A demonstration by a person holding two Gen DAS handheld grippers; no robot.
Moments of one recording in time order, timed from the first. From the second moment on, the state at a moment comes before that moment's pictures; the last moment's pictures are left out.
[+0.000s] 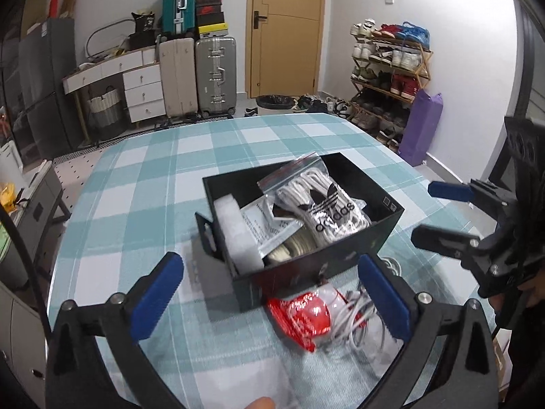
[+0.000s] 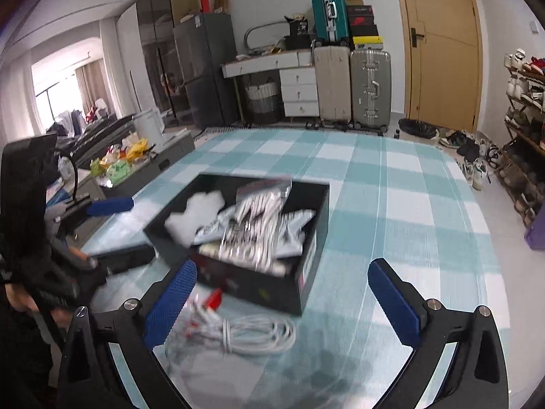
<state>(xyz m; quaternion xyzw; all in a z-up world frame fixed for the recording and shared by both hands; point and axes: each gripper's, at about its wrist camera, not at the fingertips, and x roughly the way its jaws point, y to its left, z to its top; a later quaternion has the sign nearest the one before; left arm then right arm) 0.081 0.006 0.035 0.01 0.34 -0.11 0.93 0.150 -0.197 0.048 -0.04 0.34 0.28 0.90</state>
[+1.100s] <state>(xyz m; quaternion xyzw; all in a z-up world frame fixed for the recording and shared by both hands) 0.065 0.019 -0.006 0.00 0.36 -0.07 0.93 0.140 -0.173 -0.027 -0.10 0.45 0.32 0.83</state>
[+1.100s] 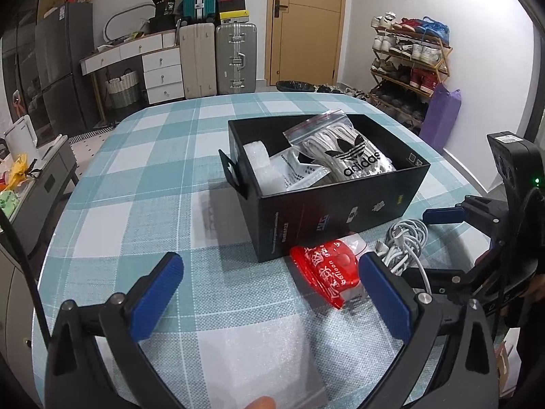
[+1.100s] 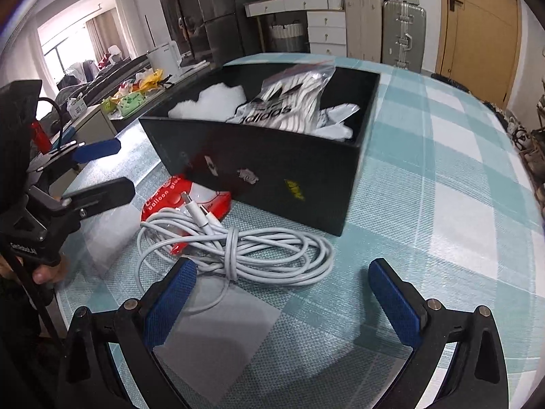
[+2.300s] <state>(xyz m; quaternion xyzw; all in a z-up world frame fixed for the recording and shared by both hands) 0.063 0.019 -0.008 0.00 0.36 -0.07 0.93 0.145 -0.169 -0.022 -0.08 0.44 0.33 0.83</state>
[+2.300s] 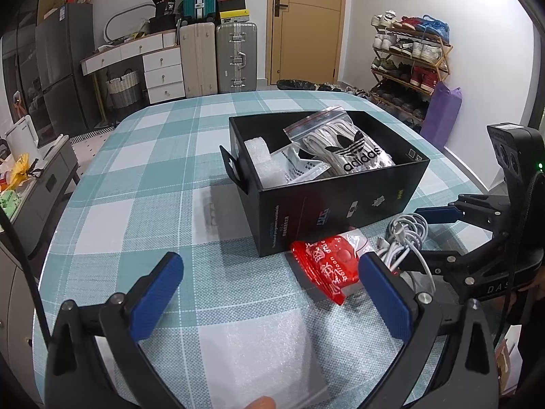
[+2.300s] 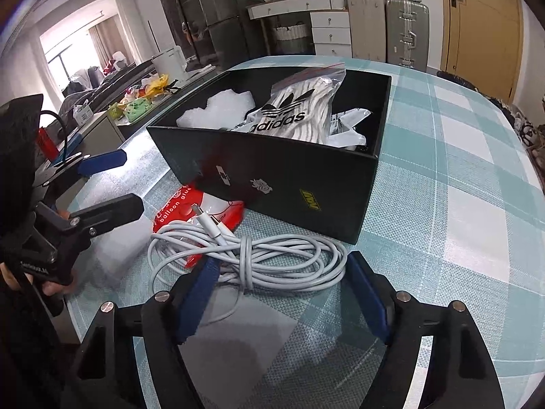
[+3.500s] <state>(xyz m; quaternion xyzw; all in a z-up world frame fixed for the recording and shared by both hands) 0.078 -0.055 -0.029 0.07 0.41 -0.08 0.91 0.142 -0.243 0.016 -0.02 0.39 0.30 0.87</state>
